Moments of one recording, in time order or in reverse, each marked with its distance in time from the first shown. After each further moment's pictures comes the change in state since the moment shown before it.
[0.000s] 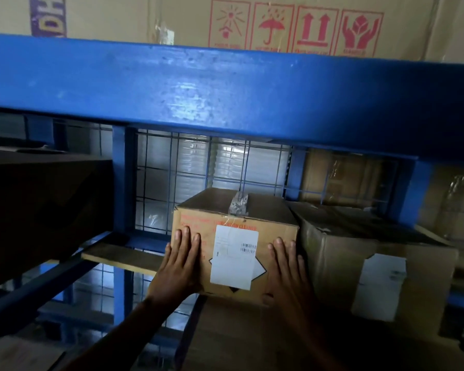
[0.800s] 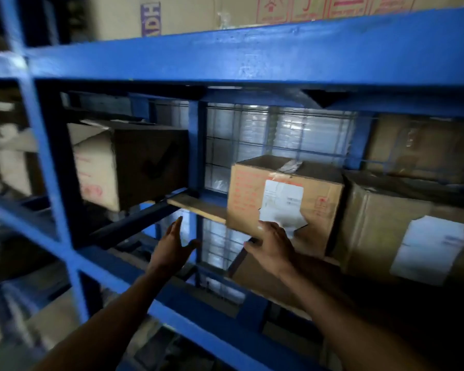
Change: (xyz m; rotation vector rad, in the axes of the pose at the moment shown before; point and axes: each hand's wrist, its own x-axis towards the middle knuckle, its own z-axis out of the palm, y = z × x) left_hand -0.152 -0.018 -0.088 -0.370 -0.035 -0.757; right_hand -0.026 -0.102 -0.083 0.907 -0.317 0.015
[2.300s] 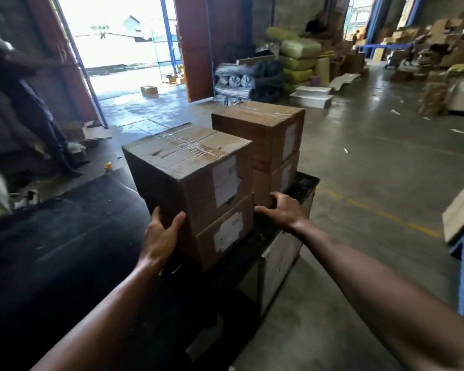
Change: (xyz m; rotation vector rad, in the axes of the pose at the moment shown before) left_hand -0.967 0.159 -0.186 0.208 1.498 -1.379; right_hand -0.672 -0.325 0.001 0.454 -1.331 -1.331
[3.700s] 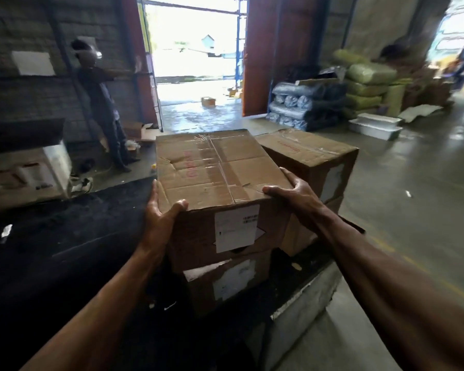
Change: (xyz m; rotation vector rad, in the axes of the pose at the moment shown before) left_hand 0.089 0.084 0.028 -0.506 0.243 0.147; right_hand 0.173 -0.044 -0.061 0.649 -0.216 -0.264
